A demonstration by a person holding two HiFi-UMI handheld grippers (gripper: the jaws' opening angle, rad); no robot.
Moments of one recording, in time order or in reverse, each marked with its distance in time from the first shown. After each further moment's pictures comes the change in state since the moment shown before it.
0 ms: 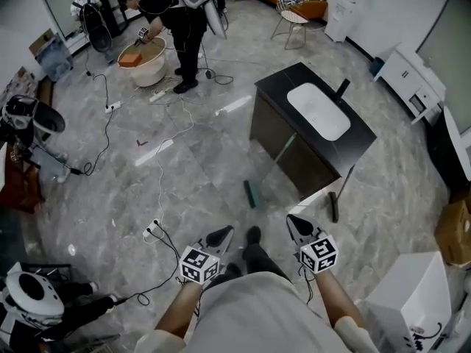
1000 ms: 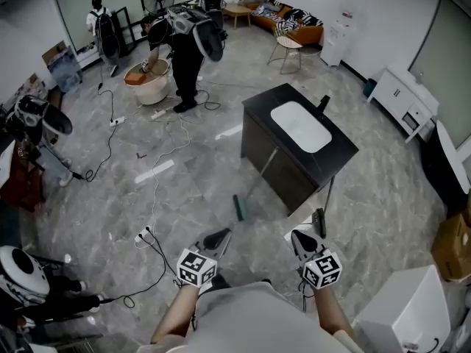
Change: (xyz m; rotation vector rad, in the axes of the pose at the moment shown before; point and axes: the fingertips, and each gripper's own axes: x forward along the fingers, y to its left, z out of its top) left arm 0.001 -0.143 0.025 0.102 -0.096 0.044; right arm -0.177 -0.030 -0.007 0.016 -0.102 -0.019
